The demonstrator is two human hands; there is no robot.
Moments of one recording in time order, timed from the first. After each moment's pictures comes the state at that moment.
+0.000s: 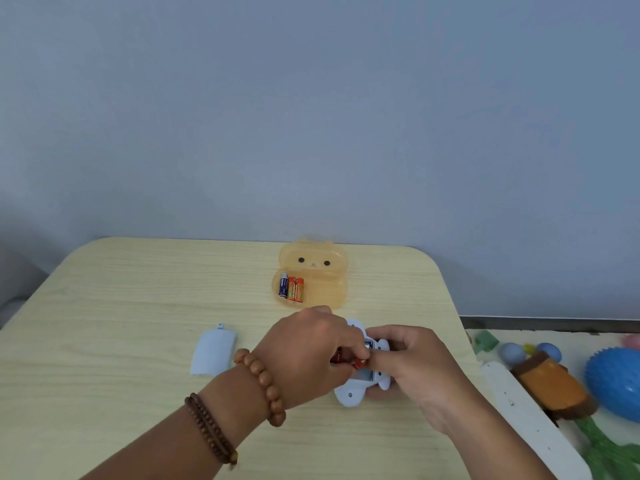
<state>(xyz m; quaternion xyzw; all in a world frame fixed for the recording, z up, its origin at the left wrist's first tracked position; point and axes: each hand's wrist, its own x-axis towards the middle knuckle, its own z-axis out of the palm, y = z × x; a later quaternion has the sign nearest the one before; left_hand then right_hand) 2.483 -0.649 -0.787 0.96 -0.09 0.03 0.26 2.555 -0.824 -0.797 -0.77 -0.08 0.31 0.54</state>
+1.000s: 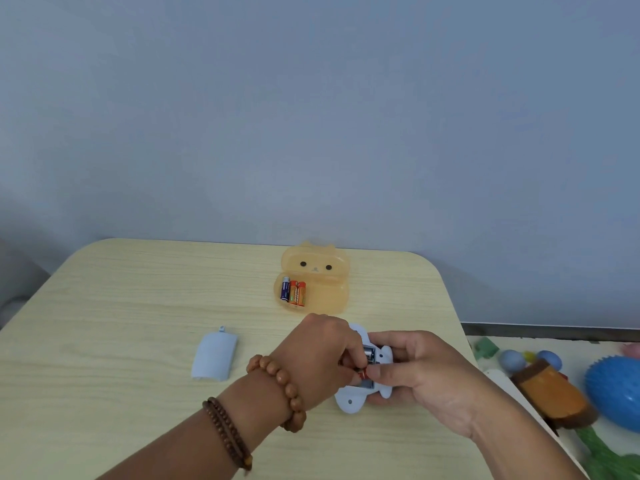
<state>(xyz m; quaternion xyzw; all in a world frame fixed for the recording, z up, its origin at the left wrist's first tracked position) 2.488 -0.659 -0.780 0.95 -0.05 -0.02 0.32 2.564 -0.836 -0.782 -0.71 -0.12 0.44 0.54</state>
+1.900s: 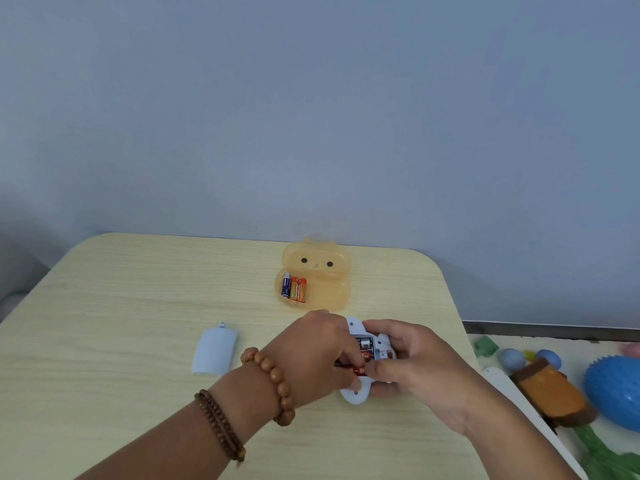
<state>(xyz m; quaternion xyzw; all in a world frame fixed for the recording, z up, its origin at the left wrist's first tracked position) 2.486 -0.650 -0.790 0.96 -0.09 -0.01 0.27 2.560 -0.829 -0.781 -0.72 -0.15 0.40 0.54</state>
